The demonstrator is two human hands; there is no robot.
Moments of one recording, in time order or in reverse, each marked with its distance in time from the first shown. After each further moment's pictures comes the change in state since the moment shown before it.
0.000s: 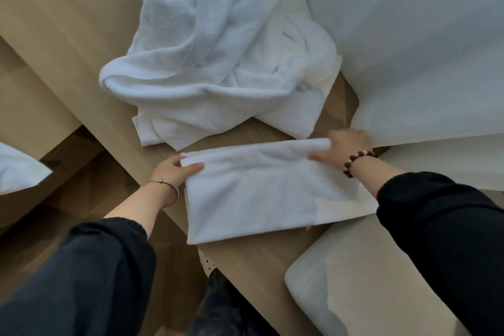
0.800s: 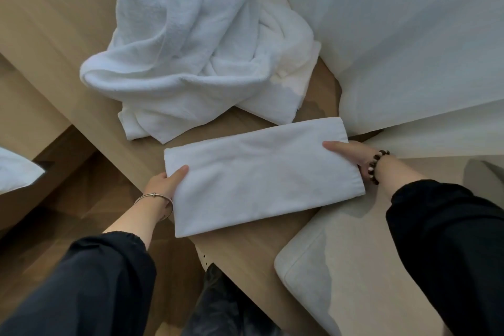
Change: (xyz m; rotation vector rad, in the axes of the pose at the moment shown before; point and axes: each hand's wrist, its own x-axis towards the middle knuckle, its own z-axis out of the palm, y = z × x) left_hand -0.015 -0.044 0.015 -0.119 0.090 -0.145; right_hand -0.036 0.063 0.041 1.570 -0.540 0.339
